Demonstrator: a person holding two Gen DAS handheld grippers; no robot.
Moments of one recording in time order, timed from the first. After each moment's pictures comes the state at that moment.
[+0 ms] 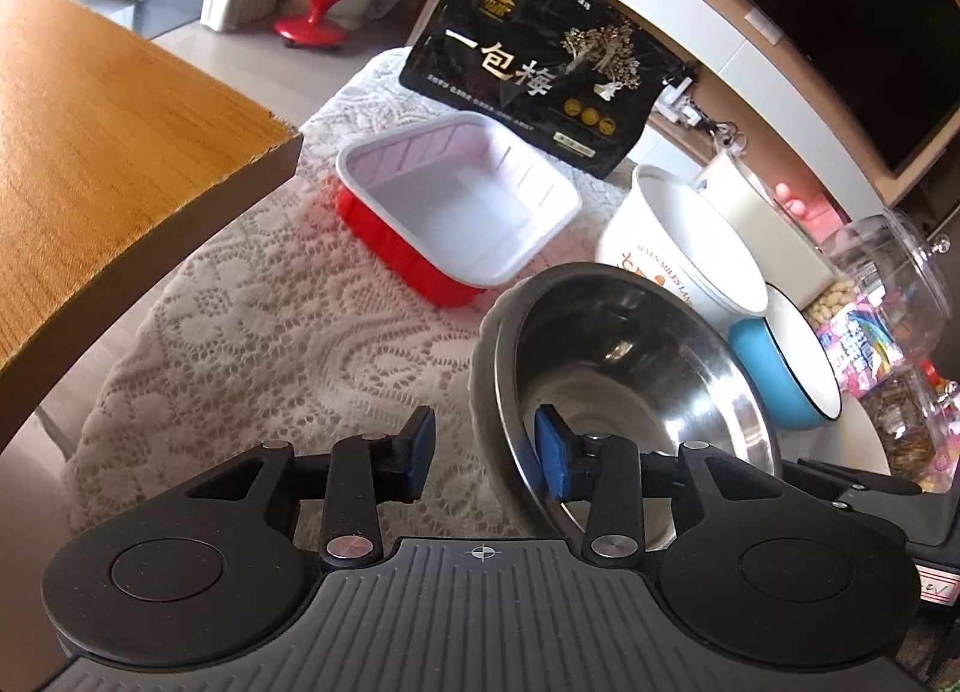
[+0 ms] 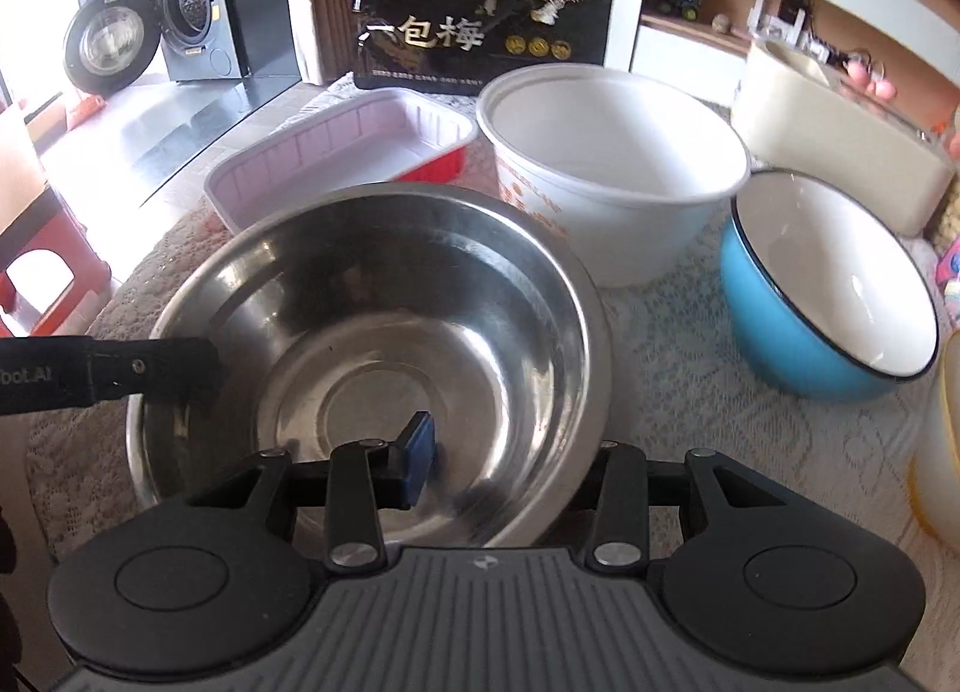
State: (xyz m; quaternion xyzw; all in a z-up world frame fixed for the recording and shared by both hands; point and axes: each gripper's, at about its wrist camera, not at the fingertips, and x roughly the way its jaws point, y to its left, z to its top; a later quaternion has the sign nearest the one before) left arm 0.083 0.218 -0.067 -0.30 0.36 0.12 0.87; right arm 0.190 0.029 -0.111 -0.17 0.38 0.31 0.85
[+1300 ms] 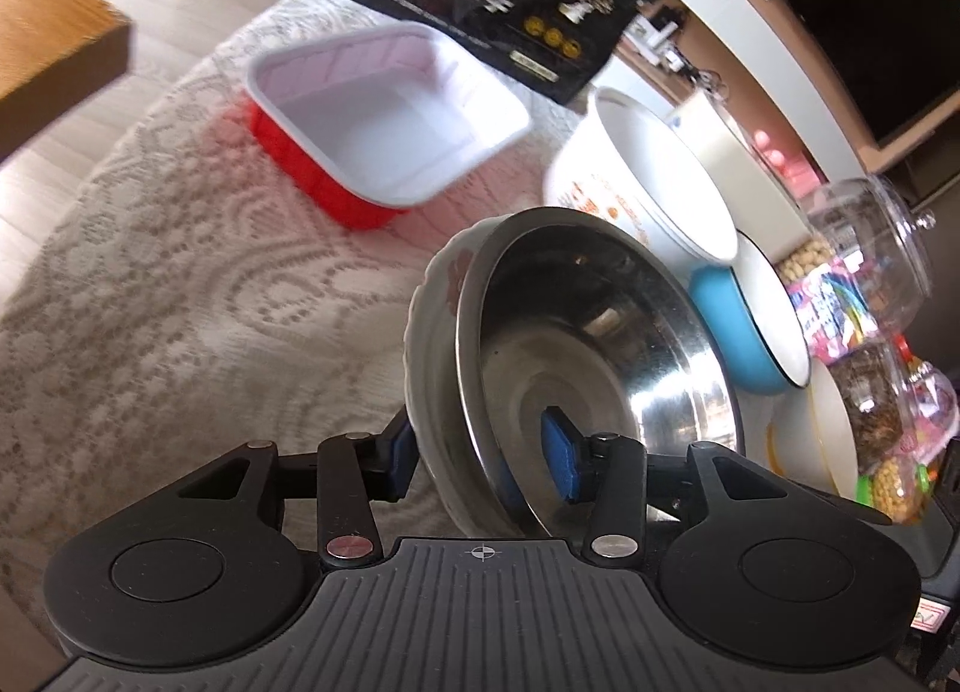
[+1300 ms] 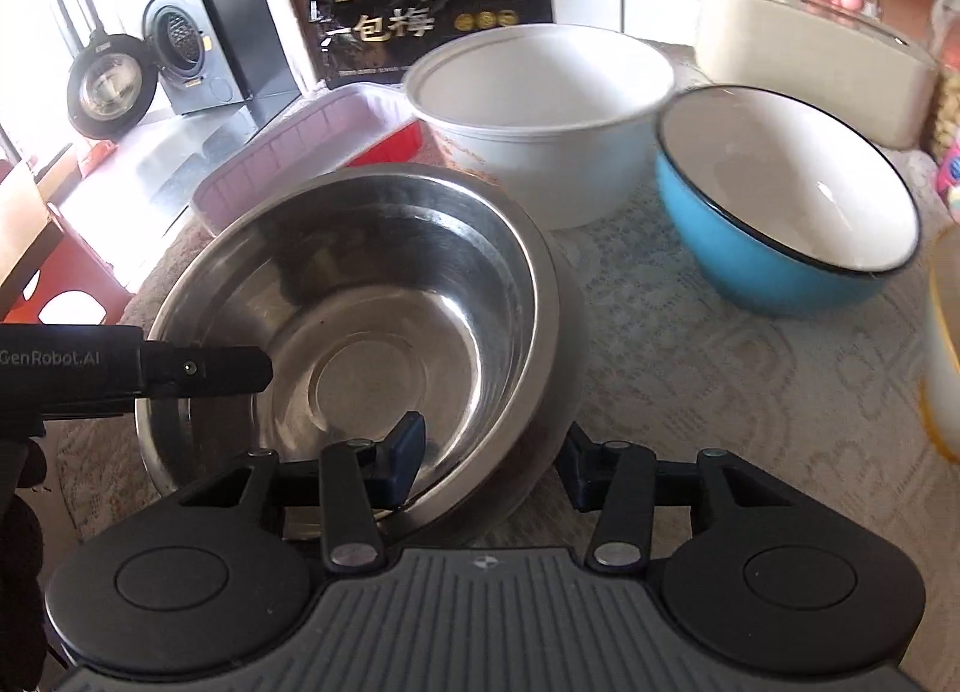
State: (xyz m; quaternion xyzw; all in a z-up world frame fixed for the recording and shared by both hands) left arm 0.121 0.197 -0.080 -0.34 0.42 0.06 0.84; right arm 0.206 -0.024 -0.116 -0.10 0.42 0.32 0.84
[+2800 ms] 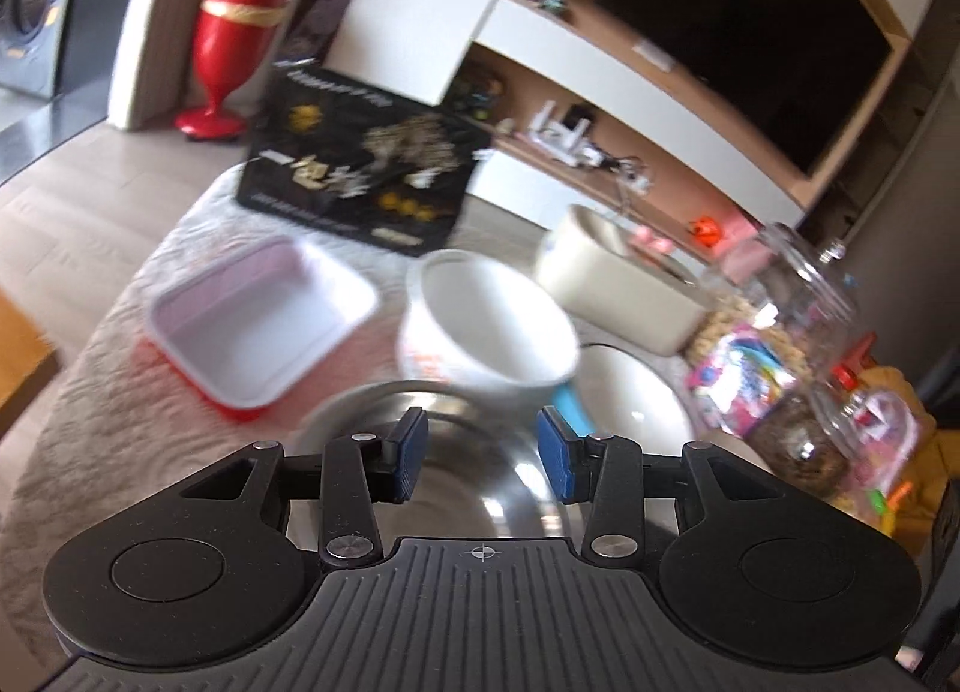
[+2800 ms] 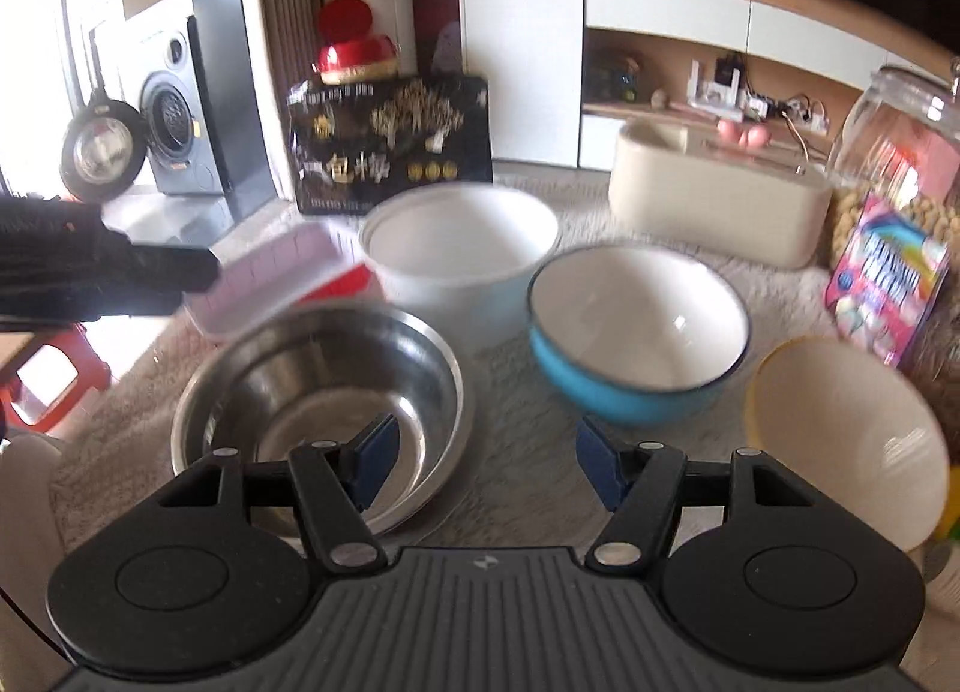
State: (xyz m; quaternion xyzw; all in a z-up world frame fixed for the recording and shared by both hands) left arm 0.127 0.136 0.023 -0.25 0.30 0.06 0.92; right arm 0.179 -0.082 -0.054 -0.10 0.29 0.30 0.90
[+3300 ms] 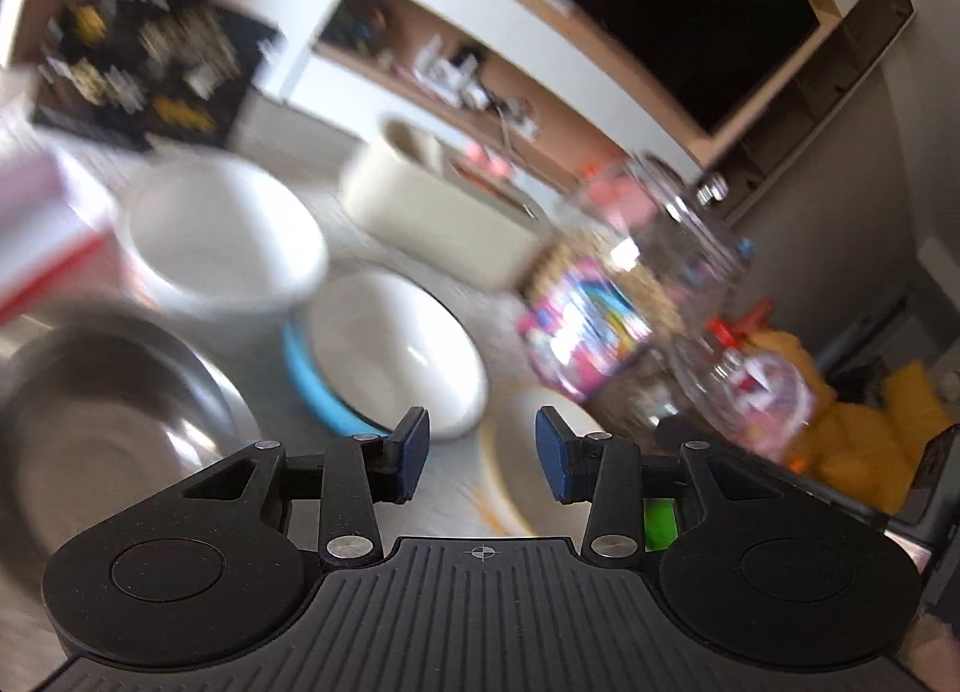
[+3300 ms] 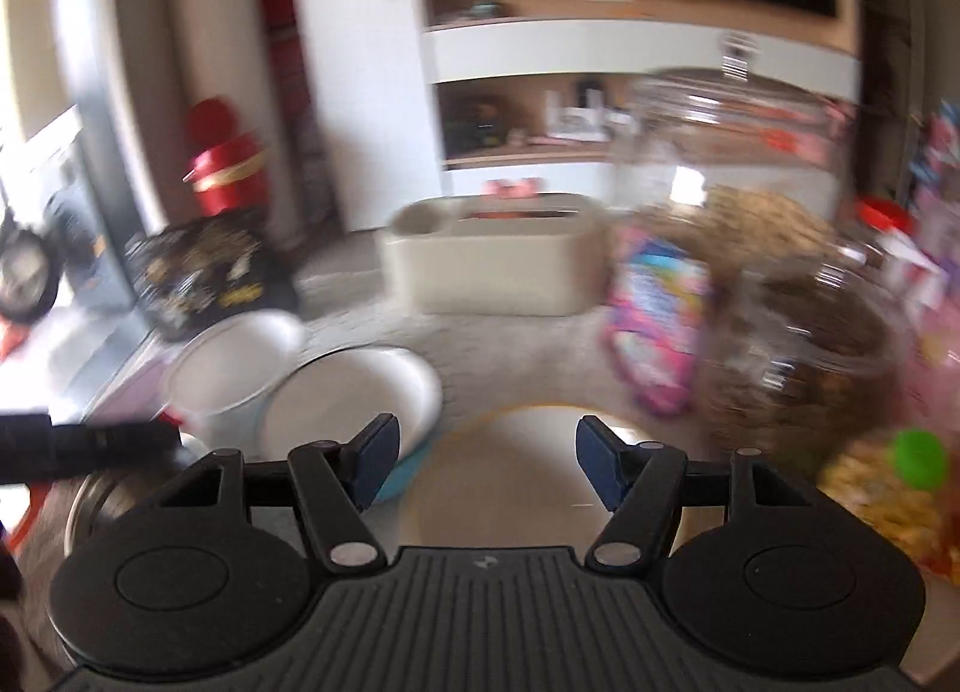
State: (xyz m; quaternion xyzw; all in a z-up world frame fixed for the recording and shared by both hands) left arm 0.207 0.024 0.008 -0.31 0.33 -0.07 0.89; right arm 0.250 -0.244 -0.004 0.01 0.27 0.20 0.94
